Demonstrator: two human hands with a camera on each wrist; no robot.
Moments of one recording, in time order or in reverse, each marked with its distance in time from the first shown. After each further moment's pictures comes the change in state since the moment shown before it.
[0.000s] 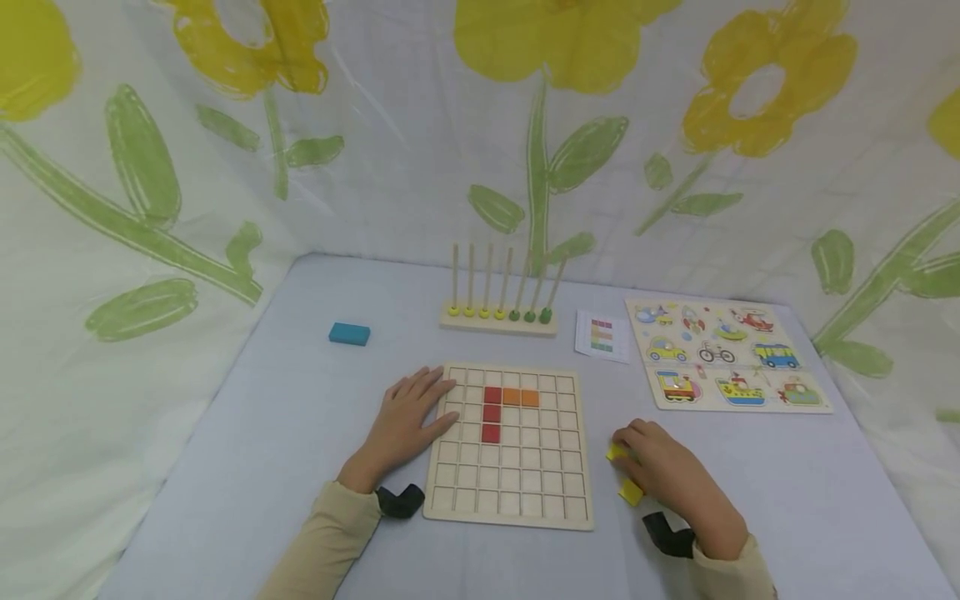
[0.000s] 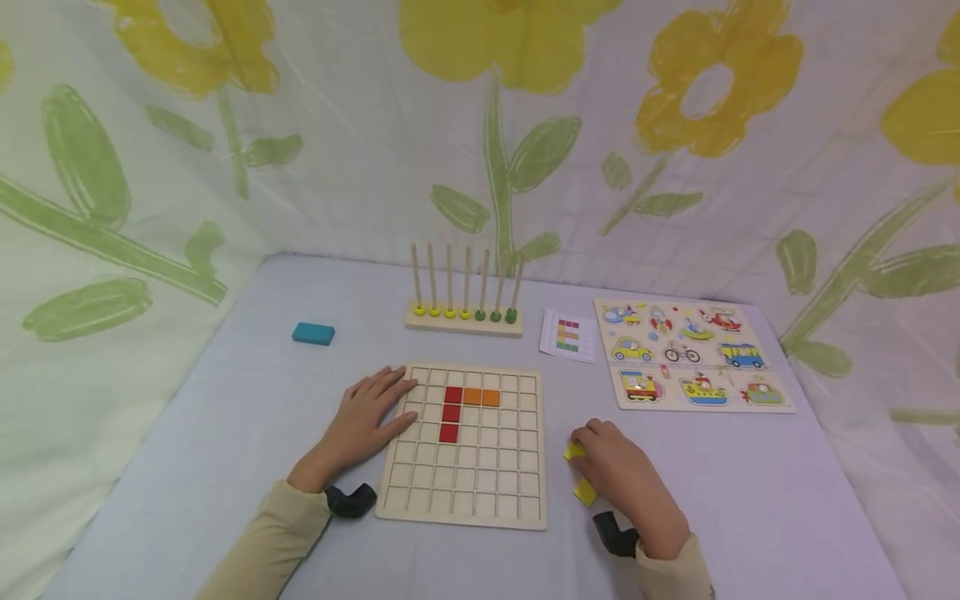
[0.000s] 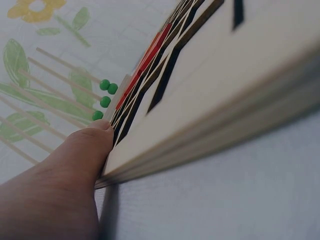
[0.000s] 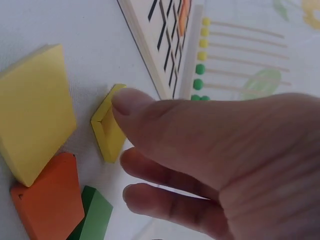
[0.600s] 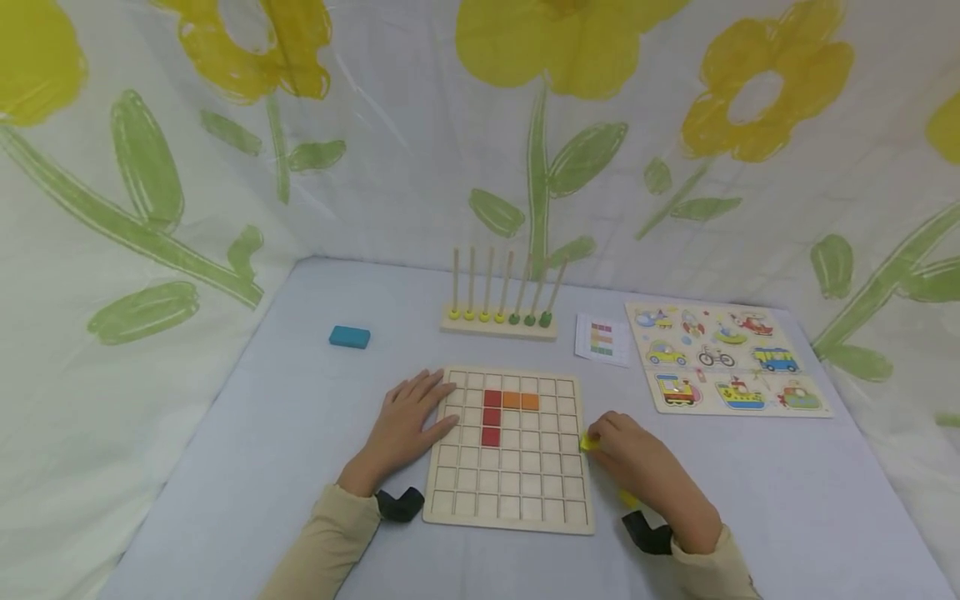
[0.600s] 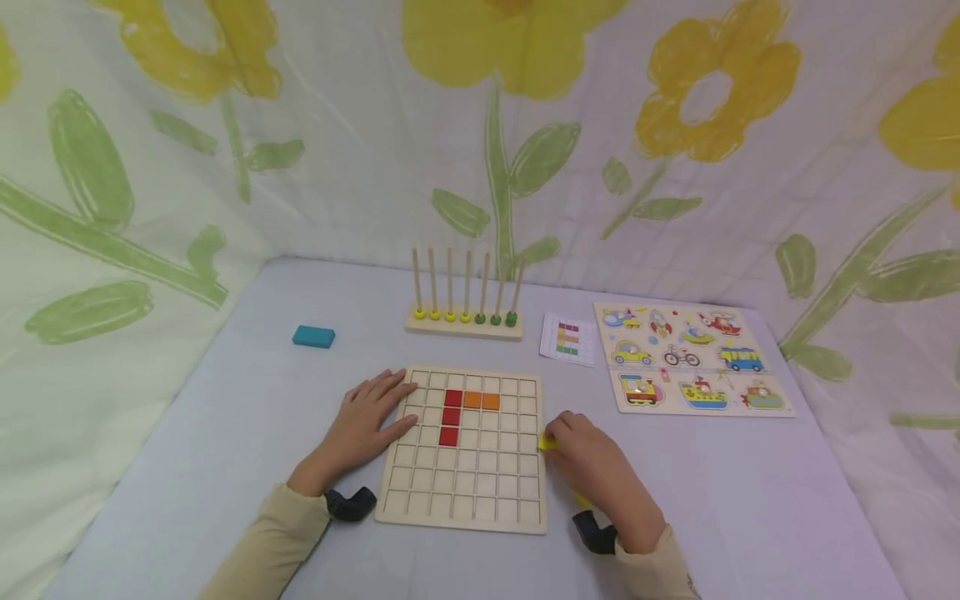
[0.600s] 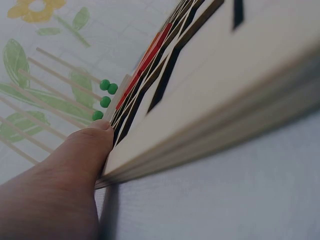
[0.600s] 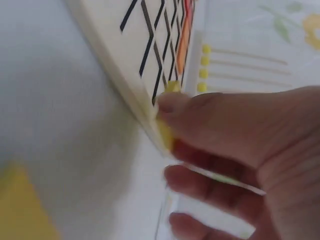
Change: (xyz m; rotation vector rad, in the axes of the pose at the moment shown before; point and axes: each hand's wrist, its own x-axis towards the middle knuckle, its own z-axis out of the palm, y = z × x) left_hand -0.001 -0.002 0.001 0.011 -0.020 -0.016; right_hand 0.017 -0.016 0.014 -0.015 0.230 -0.250
